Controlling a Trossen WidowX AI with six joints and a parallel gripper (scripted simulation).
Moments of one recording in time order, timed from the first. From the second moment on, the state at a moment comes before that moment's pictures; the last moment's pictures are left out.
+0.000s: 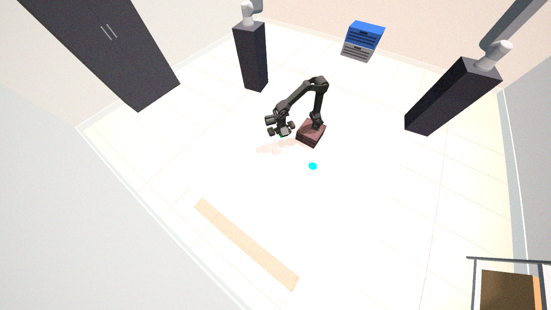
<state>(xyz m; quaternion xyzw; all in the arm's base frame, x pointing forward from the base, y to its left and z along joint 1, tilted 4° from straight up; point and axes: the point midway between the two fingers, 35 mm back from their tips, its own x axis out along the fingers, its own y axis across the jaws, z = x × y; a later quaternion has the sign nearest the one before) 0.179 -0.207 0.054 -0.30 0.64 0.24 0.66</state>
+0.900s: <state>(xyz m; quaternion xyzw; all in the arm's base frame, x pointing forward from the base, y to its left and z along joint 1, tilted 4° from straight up) 0.208 -0.171 0.077 -0.24 0.66 0.18 0.69</state>
